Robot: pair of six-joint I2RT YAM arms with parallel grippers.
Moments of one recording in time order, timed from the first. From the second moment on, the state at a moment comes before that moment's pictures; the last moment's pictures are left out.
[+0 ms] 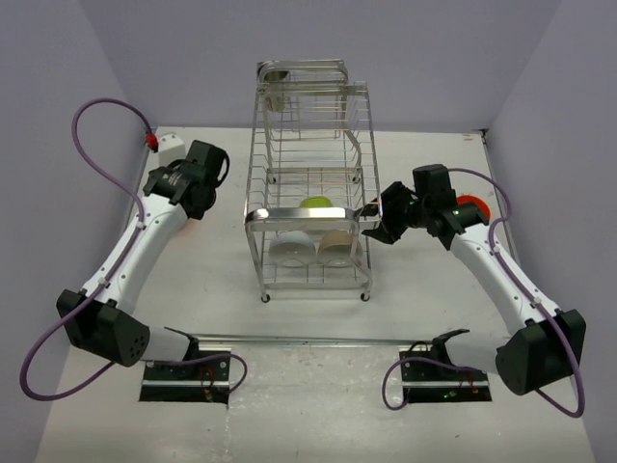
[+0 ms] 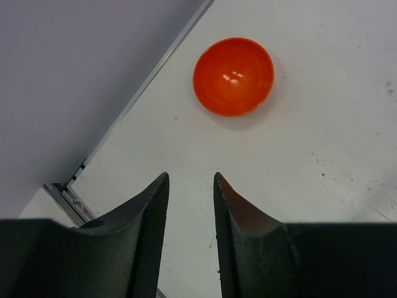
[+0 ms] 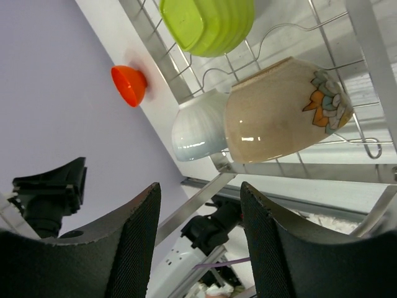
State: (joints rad) left arm -0.33 1.39 1.43 -1.12 -0.91 -0.69; right arm 0.32 1.24 1.09 -0.65 -0.40 1.27
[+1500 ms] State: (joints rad) left arm -0.27 1.00 1.11 -0.79 0.08 -0.64; right arm 0.17 0.86 0.88 -0.65 -0.20 0.59
